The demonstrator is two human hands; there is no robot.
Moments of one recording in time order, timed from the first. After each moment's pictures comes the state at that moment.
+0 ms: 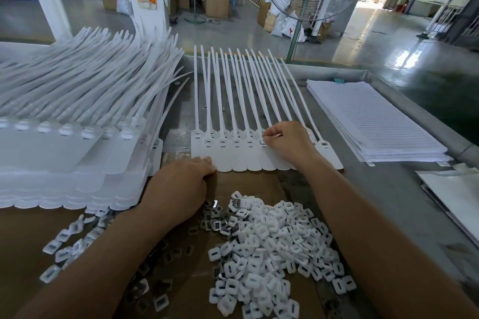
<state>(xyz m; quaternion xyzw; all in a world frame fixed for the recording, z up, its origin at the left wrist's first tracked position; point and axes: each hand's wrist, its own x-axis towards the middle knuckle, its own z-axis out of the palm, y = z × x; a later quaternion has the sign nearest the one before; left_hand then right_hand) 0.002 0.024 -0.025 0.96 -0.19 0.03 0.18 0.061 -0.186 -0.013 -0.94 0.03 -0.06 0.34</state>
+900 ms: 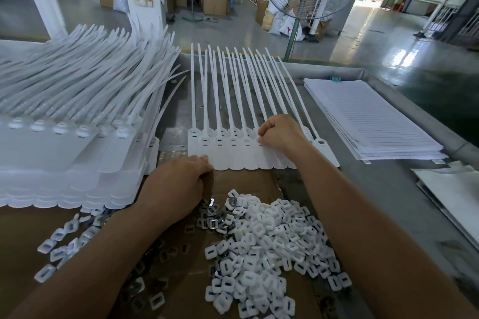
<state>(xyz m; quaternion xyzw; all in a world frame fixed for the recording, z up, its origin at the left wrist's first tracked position) 0.001 0.025 -0.025 0.97 -0.19 0.03 0.17 0.083 -0.183 -0.013 -0.95 0.07 -0.01 0.32</state>
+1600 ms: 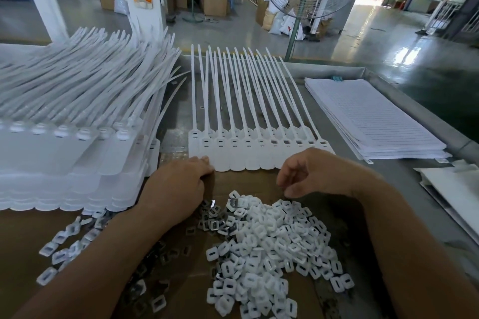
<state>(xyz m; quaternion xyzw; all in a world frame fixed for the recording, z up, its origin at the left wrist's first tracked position) 0.001 0.026 -0.028 0.97 -0.18 0.02 0.18 -0.006 -0.222 0.017 -0.91 -0.12 0.22 0.33</state>
